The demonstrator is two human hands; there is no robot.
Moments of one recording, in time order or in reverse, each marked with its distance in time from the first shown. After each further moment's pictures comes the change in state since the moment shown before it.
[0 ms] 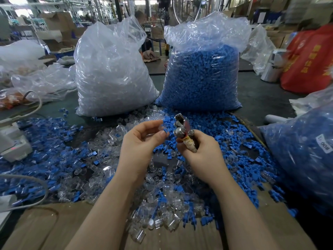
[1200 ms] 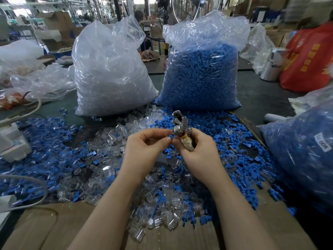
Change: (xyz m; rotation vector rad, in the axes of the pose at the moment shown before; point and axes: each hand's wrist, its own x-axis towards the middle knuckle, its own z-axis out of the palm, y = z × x) left_hand -0.003 -0.004 0.002 0.244 -0.061 0.069; right_hand -0.002 -0.005 0.005 0.097 0.002 -0.025
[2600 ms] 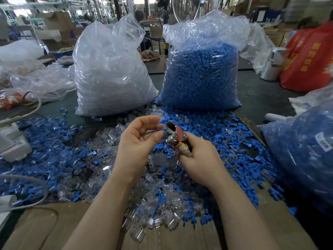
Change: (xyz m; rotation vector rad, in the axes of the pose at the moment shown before) left_hand 0.007 -0.004 -0.011 -0.237 -0.031 0.104; right_hand -0.002 -0.003 -0.005 -0.392 -0.135 -0.020
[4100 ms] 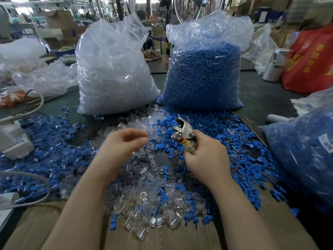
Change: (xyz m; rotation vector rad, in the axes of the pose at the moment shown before) left_hand 0.000 0.019 -0.044 0.492 -0.001 -0.371; right_hand 0.000 0.004 0.004 -0.185 0.196 0.008
